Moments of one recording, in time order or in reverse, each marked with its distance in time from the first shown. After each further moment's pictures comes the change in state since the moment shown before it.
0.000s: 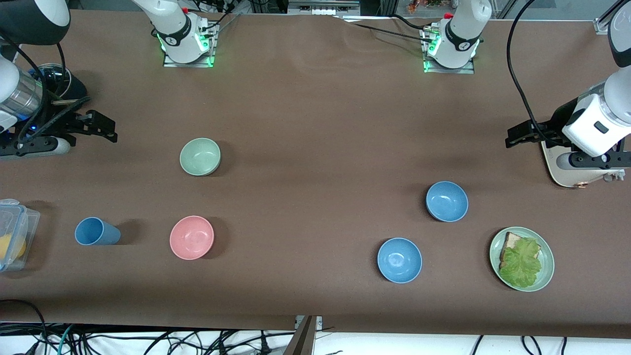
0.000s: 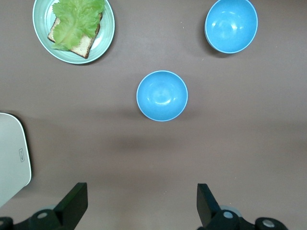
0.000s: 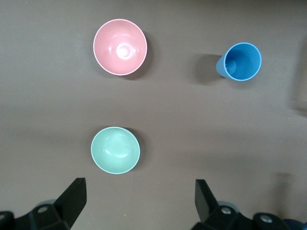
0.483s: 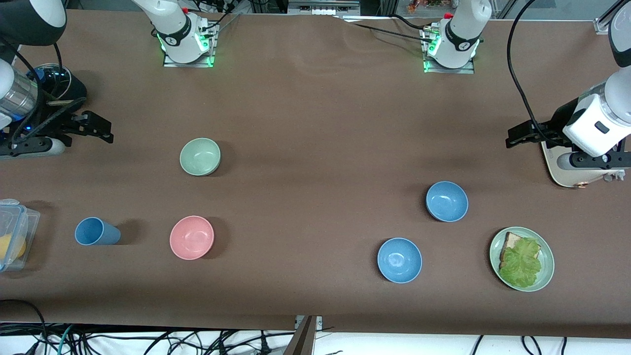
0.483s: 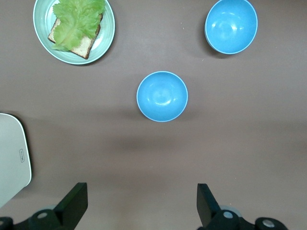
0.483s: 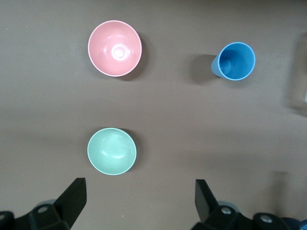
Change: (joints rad) left arm 0.001 0.002 0.001 0.002 0.000 0.000 0.000; right arm -0.008 0.000 -0.013 0.001 -0.002 0.001 -0.001
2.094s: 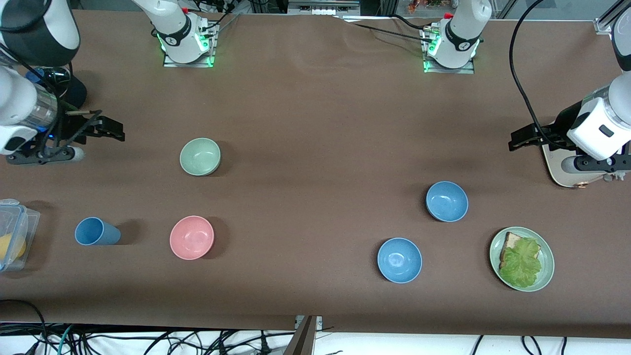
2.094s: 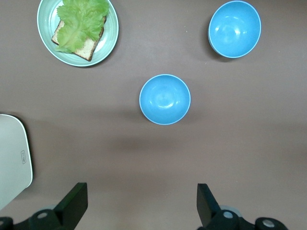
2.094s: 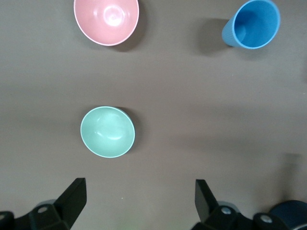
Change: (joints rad) left arm 0.006 0.011 0.003 0.009 0.000 0.006 0.000; right arm -0.005 0.023 0.011 -0.112 0.000 0.009 0.000
